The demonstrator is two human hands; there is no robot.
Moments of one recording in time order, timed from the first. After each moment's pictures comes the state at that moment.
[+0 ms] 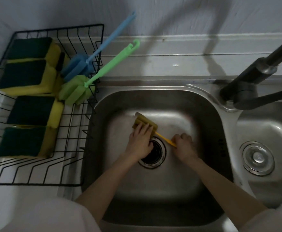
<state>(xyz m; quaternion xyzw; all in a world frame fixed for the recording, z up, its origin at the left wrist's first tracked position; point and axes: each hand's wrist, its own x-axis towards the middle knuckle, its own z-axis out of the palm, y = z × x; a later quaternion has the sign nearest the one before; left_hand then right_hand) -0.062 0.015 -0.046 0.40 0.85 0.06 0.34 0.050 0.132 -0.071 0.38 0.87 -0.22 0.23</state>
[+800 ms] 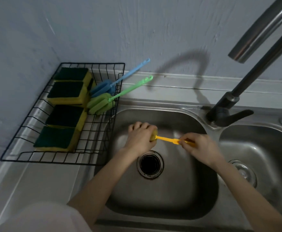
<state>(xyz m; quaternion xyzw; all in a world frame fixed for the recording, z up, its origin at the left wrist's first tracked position) -0.062 0.001 0.060 0.43 0.87 0.13 0.18 0.082 0.139 0.081 0.27 0.93 -0.23 0.03</state>
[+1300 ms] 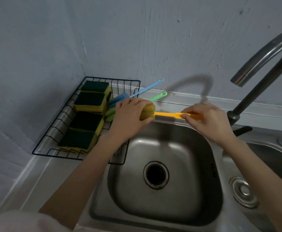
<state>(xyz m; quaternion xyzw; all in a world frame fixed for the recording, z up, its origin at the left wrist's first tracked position) -0.095 -0.061 0.176 0.42 0.88 0.24 0.00 0.037 0.119 0.186 0.12 0.97 -0.11 -0.20</state>
